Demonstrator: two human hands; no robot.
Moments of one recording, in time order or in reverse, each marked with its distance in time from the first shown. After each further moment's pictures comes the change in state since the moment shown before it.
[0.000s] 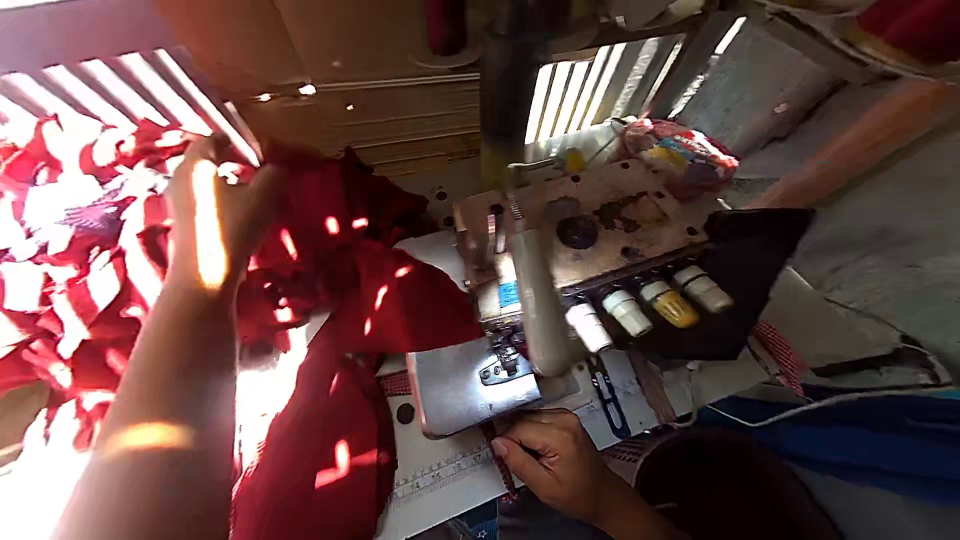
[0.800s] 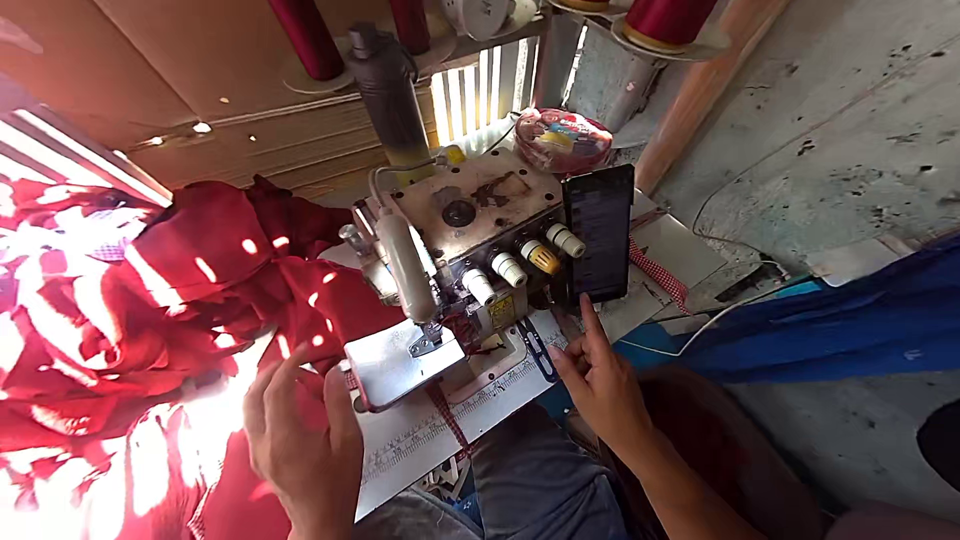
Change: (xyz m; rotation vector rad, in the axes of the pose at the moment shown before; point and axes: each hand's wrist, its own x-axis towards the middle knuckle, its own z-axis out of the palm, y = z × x) left_hand -0.256 0.050 0.050 -0.002 0.181 0.226; right_hand -0.045 -0.009 -0.086 -0.526 0.399 0.449
